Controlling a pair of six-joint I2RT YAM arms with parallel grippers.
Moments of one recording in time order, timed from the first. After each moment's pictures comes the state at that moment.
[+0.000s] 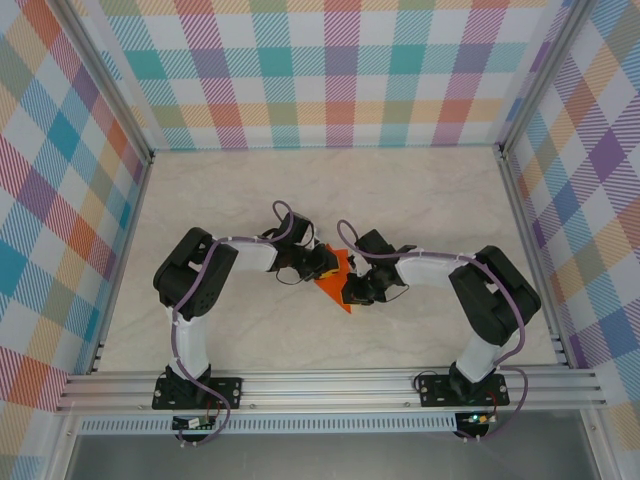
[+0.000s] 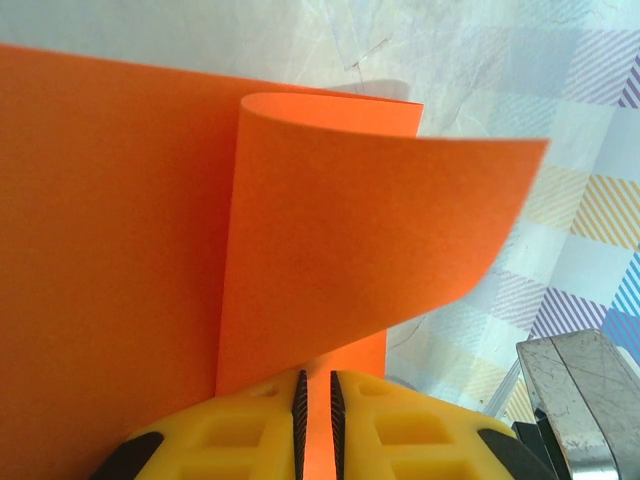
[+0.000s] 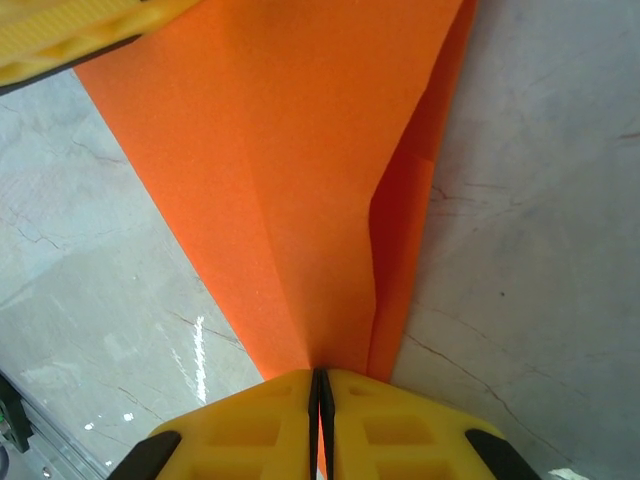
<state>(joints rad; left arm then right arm) -0.57 1.97 1.03 0.02 0.62 -0.94 0.66 1.71 0.85 -0.39 -0.47 0.57</state>
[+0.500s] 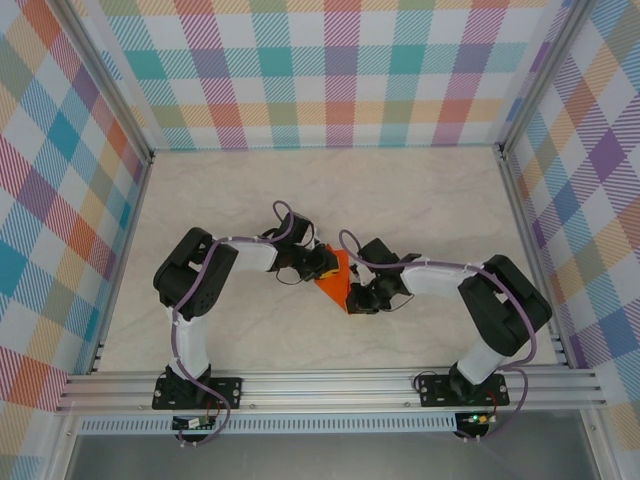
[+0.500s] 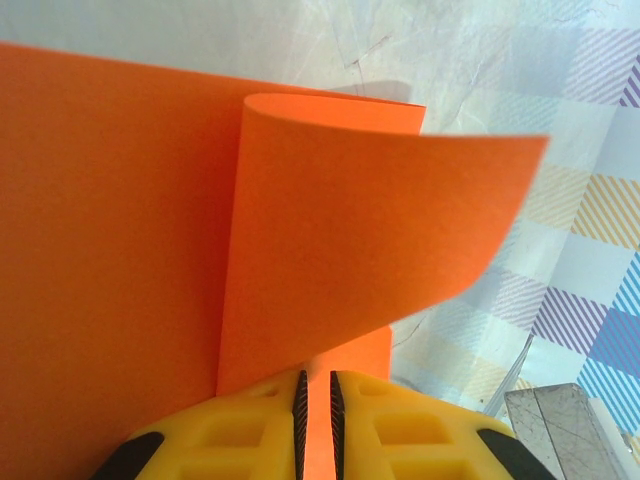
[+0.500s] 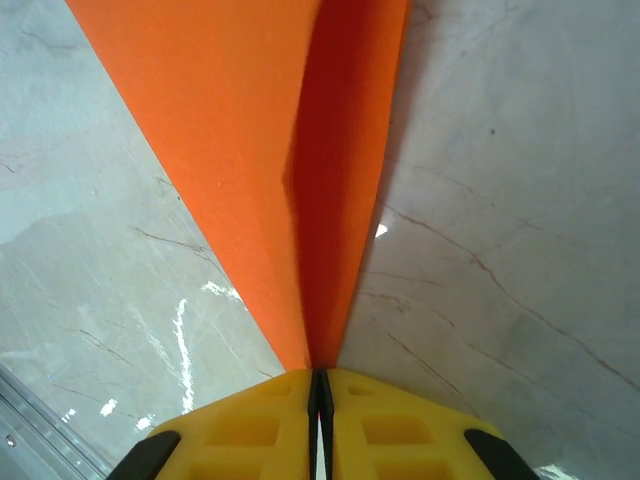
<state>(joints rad) -0.57 1.97 1.03 0.01 0.62 -0.94 0.68 1.63 0.76 -0.41 -0.45 0.56</state>
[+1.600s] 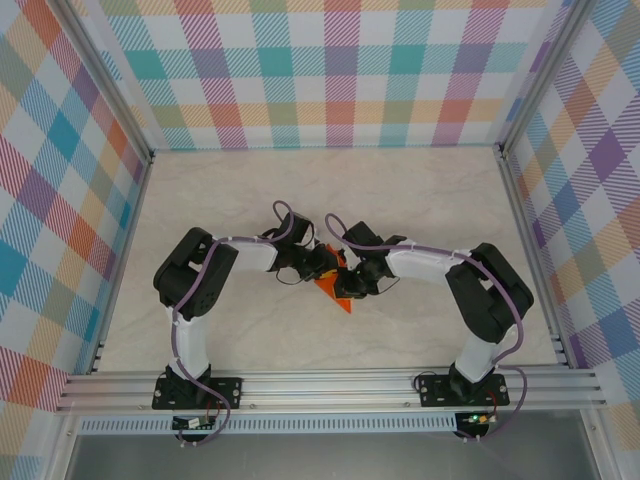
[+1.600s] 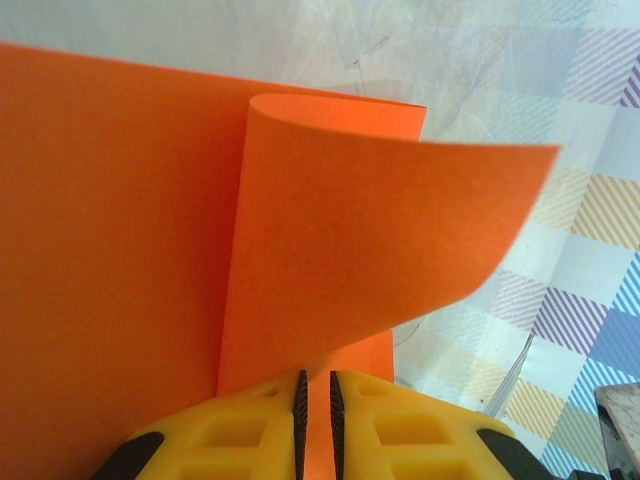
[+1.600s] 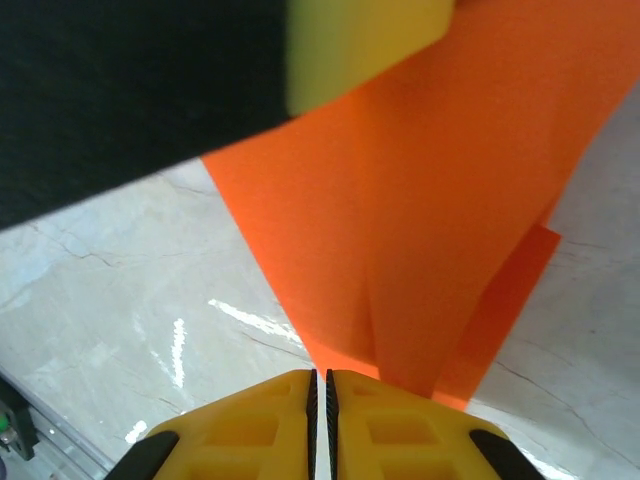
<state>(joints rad) -0.57 1.97 1.03 0.01 0.62 -0.94 0.70 1.74 0.99 -0.51 -0.41 0.57</state>
